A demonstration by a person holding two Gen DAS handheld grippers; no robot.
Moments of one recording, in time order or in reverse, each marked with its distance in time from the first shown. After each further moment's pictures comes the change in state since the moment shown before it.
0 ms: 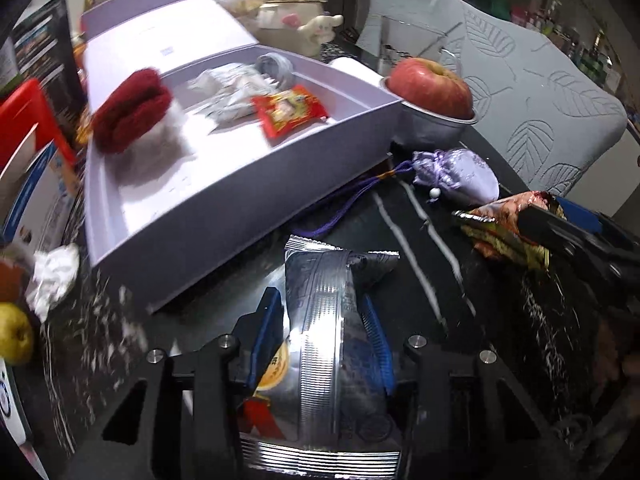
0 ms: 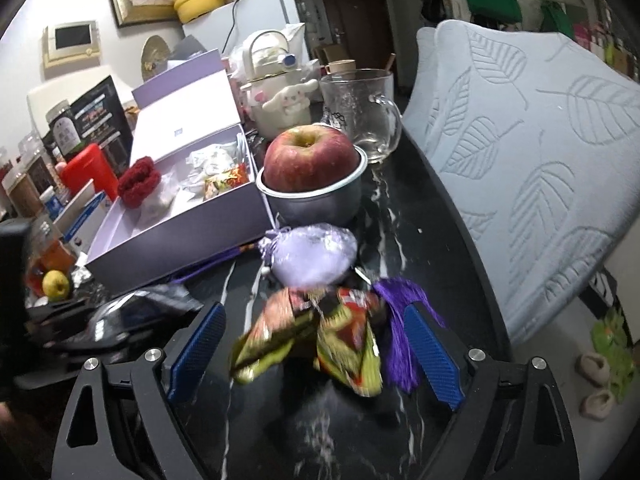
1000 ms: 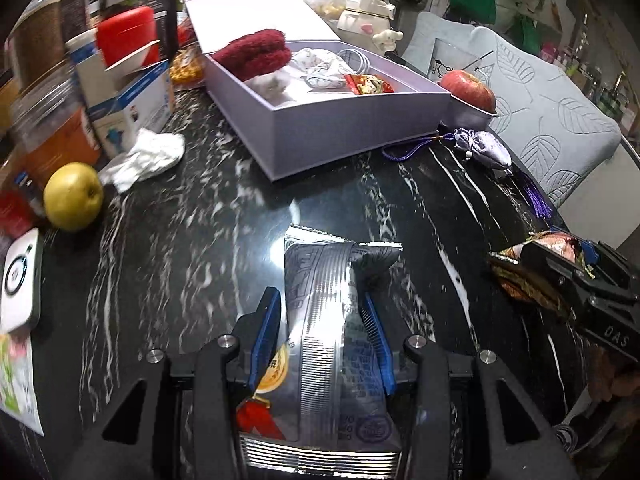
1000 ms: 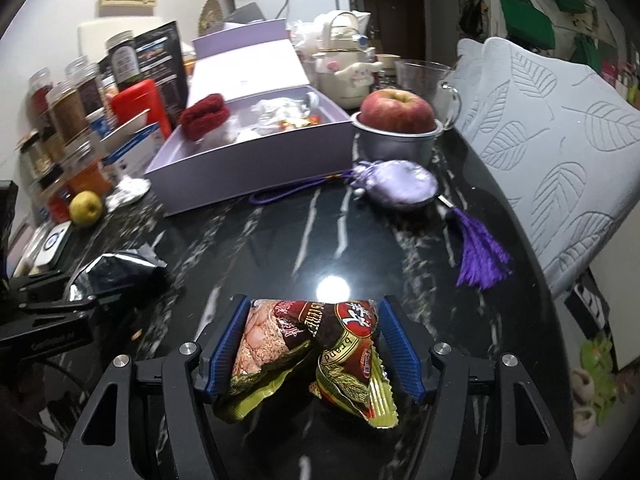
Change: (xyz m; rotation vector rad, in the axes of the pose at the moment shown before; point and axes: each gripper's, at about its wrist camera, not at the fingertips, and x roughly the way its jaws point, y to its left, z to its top) left arm -0.058 0.056 -0.089 -0.139 -0.058 0.045; right arm -0.029 0.071 -0.065 -0.144 0.034 0.005
